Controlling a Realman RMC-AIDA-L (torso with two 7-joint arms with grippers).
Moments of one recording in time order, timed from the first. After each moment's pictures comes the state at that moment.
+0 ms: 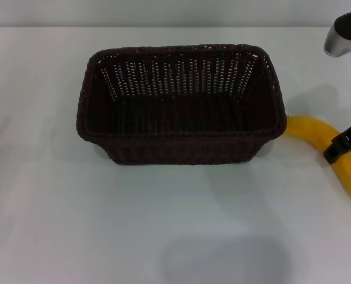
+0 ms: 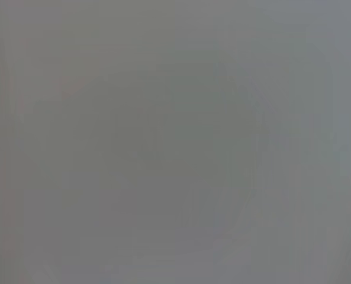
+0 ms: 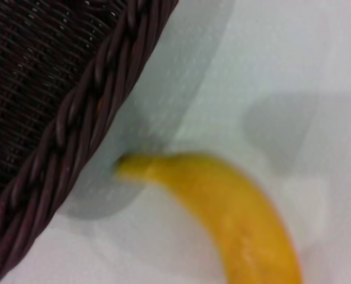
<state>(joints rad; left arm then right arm) -0.13 -2.03 0.33 0.64 1.24 1.44 -1.32 0.71 2.00 1.75 1.17 -2.76 1.54 -0.27</state>
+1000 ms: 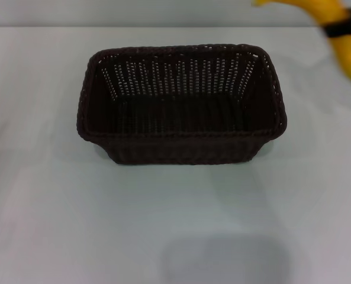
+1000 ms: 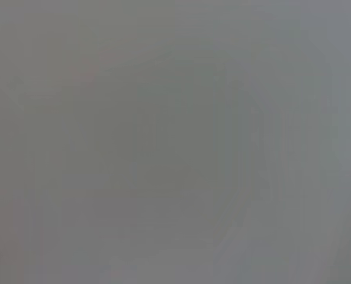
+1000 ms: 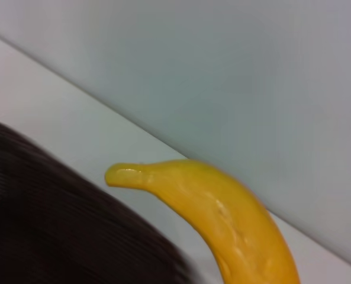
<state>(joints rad) -0.12 -2.04 0.34 0.63 1.25 1.45 -1.25 0.70 2.01 2.12 1.50 -2.54 1.49 -0.70</state>
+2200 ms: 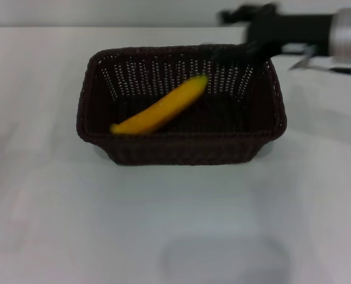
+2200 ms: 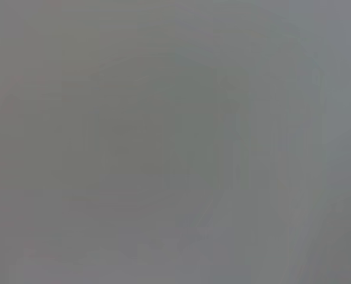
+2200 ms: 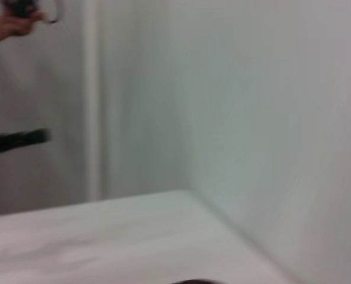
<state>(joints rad) -0.13 -2.06 0.33 0.59 1.28 1.48 -1.15 0.51 2.01 1.83 1.17 -1.64 1.11 -1.44</state>
